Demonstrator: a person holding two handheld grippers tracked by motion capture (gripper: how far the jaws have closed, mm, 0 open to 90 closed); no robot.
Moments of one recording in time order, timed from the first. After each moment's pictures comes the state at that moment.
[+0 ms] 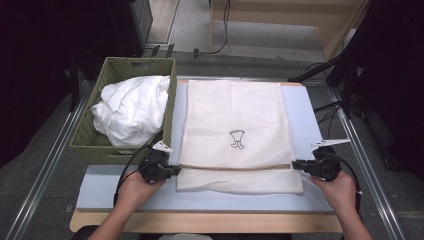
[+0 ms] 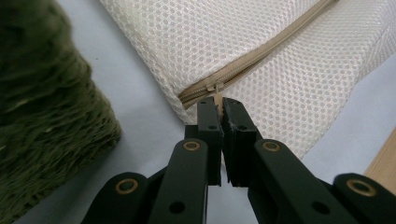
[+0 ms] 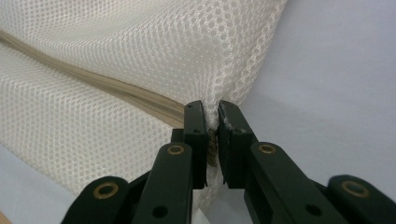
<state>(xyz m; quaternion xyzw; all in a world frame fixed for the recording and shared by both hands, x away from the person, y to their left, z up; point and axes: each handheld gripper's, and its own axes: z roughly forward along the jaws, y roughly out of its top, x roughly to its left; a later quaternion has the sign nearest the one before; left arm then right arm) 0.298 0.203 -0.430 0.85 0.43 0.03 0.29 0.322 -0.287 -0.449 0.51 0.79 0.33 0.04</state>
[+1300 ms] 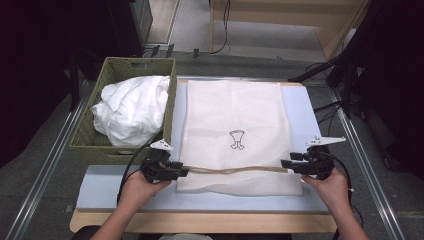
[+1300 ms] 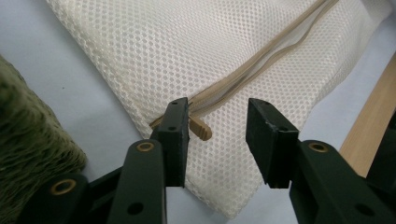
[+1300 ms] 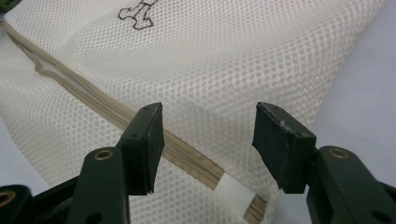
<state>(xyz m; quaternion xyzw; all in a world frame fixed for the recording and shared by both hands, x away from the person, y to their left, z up) 0.296 0.200 -0.422 0.84 0.42 0.00 0.34 0.325 -0.271 -0.444 0.46 0.80 0.38 0.05</state>
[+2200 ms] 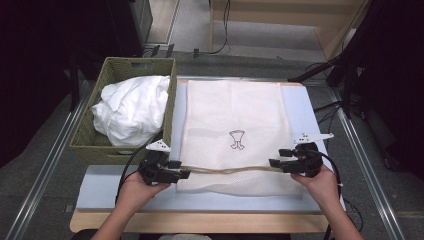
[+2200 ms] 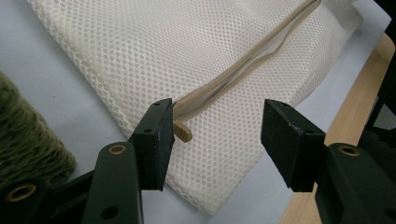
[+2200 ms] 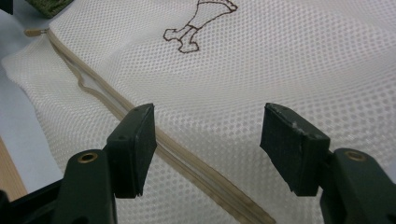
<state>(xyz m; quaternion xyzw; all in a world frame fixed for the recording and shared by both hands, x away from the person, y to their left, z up) 0.287 0.202 -0.414 0.83 0.41 -0.01 0.37 0.328 -0.238 -0.434 0.41 0.81 0.41 0.04</state>
